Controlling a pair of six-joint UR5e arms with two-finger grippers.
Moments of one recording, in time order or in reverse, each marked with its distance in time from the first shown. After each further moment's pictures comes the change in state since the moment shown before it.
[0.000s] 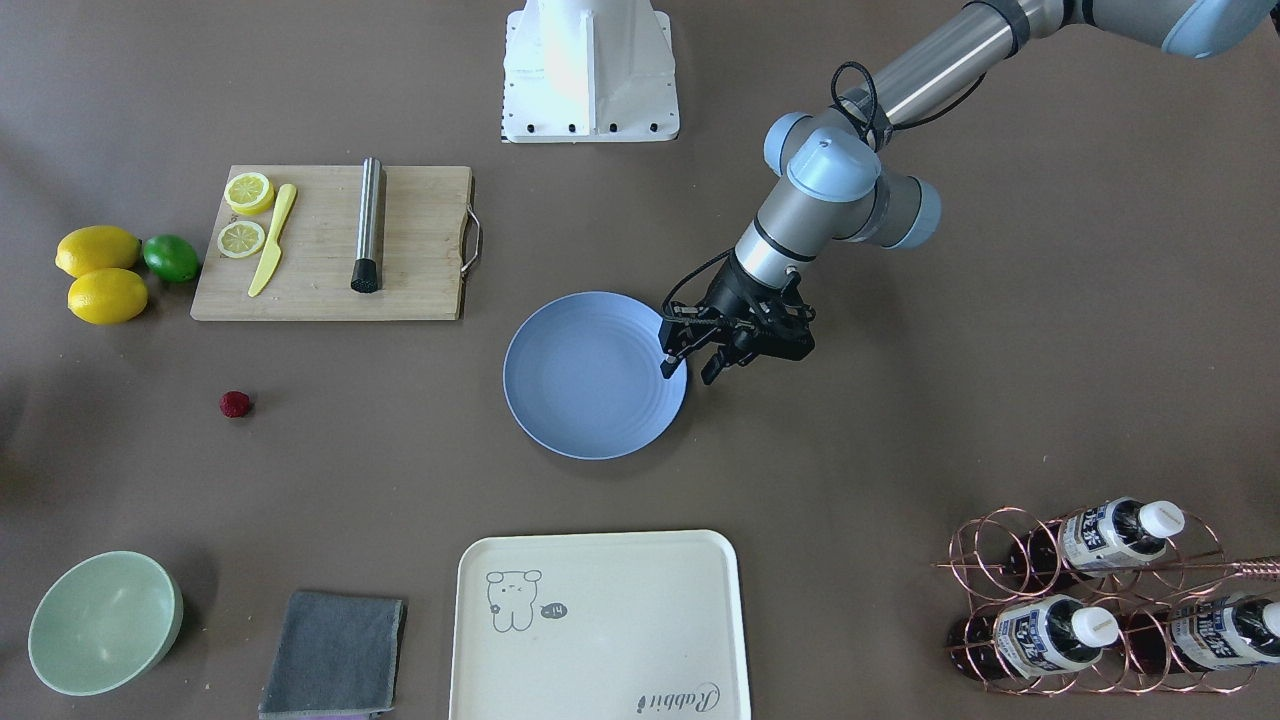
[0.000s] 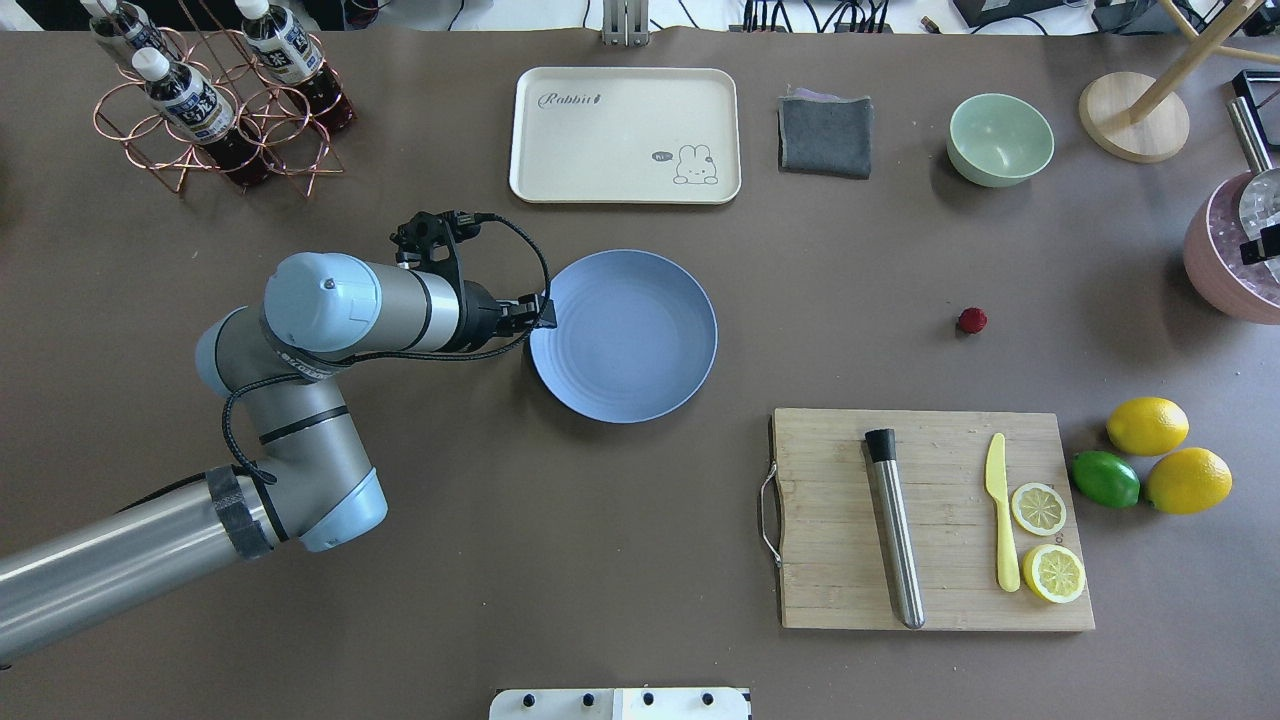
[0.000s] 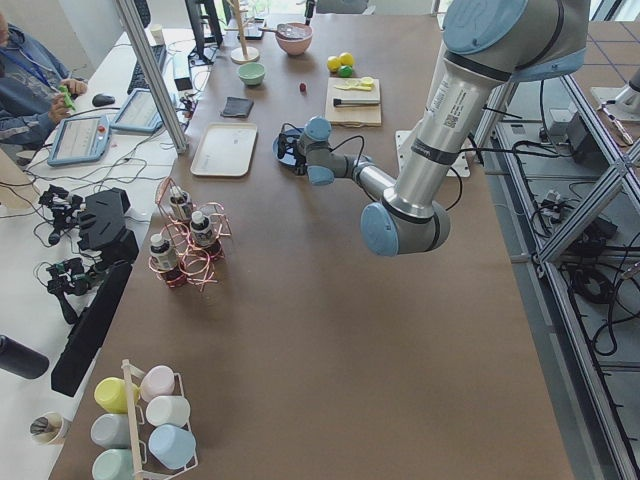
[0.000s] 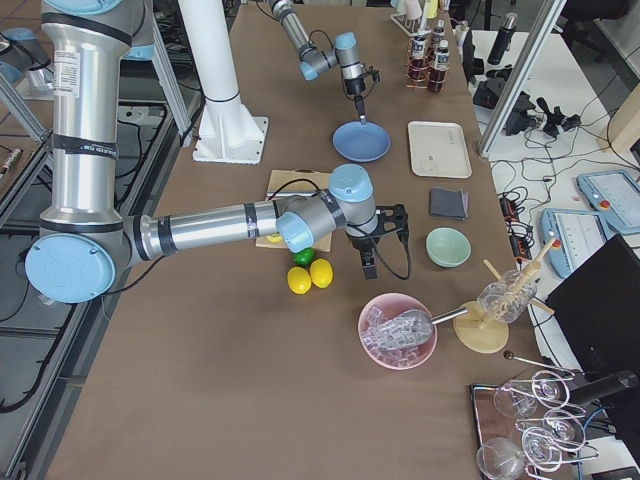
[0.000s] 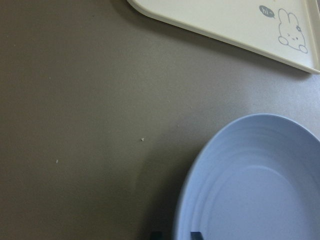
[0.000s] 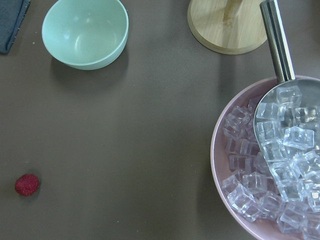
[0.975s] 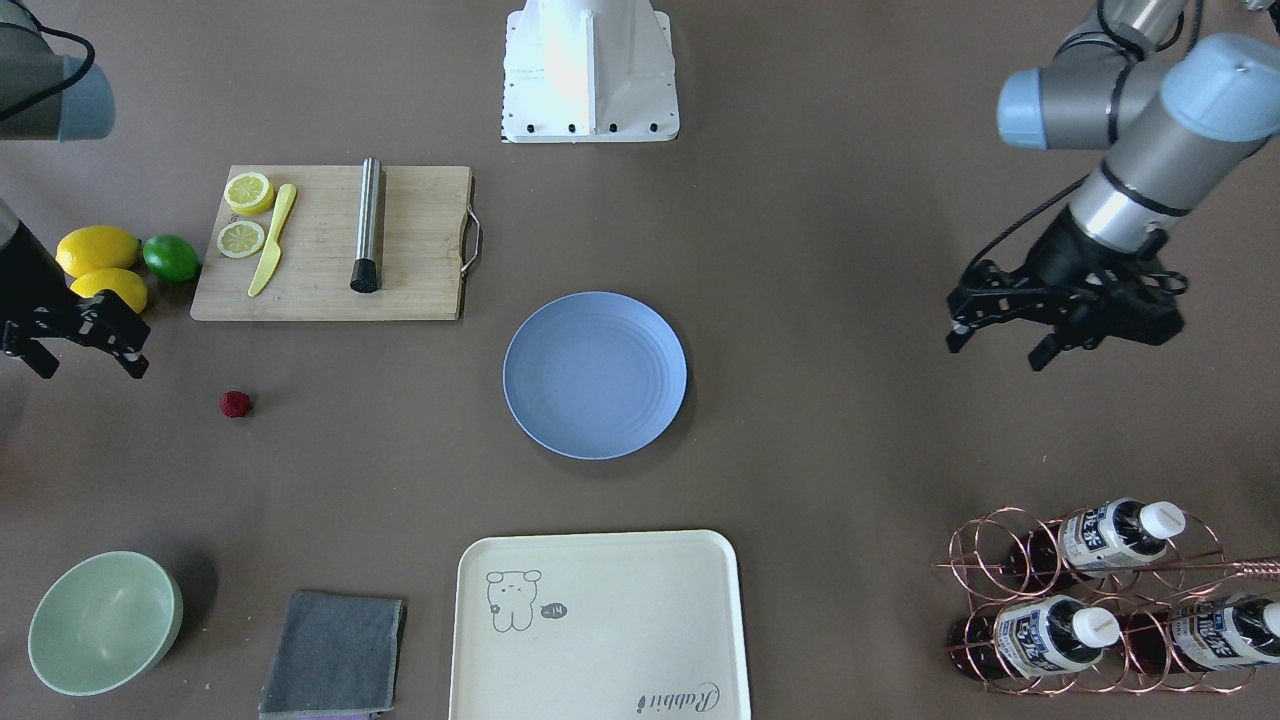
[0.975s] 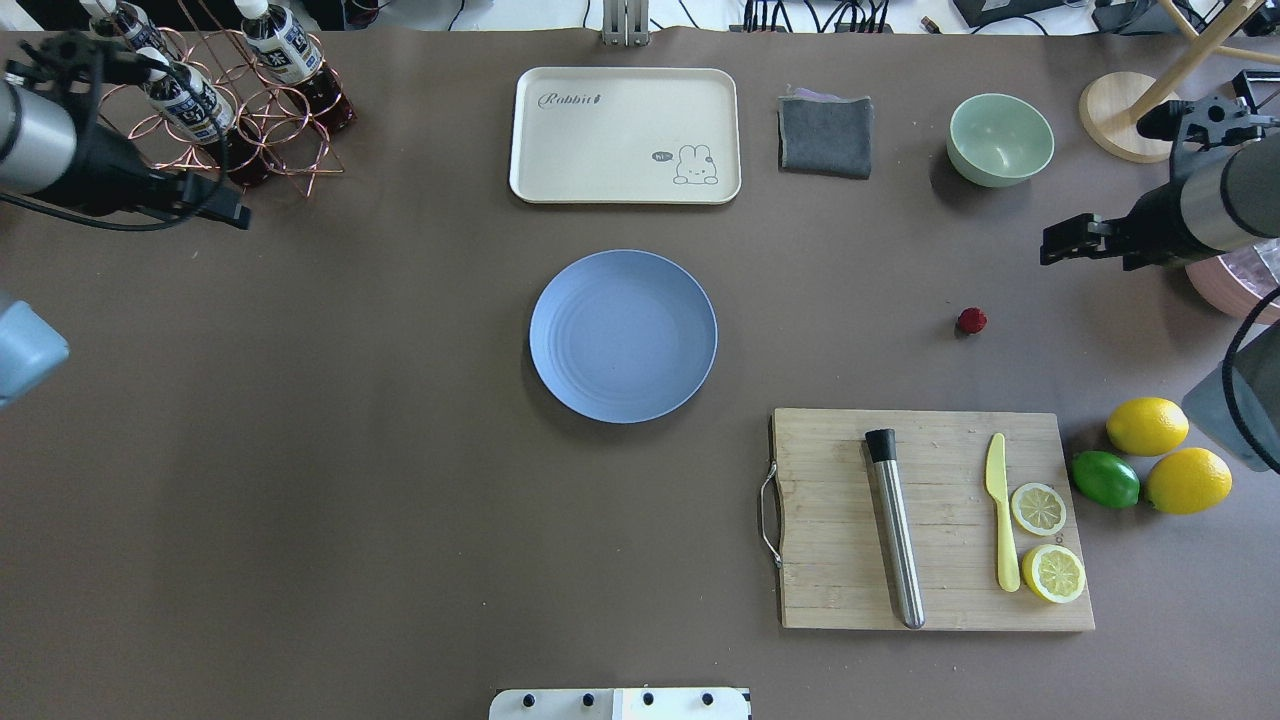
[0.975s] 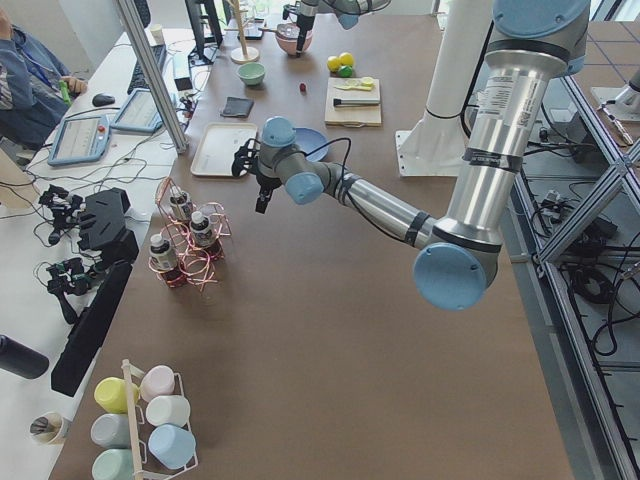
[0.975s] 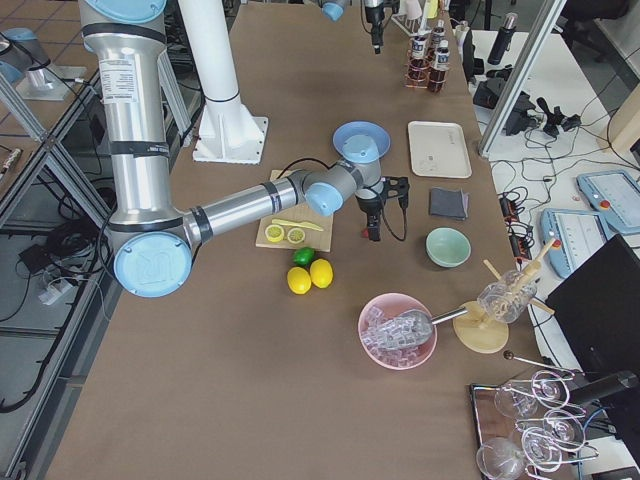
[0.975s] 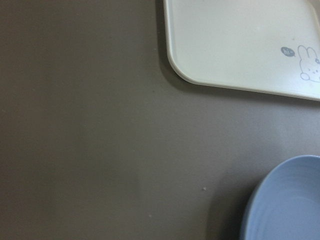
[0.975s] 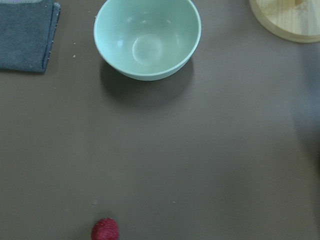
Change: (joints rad) left arm -0.526 0.353 -0.351 0.433 -0.417 0.733; right arm -0.345 0.191 -0.026 -0.012 -0.251 0.473
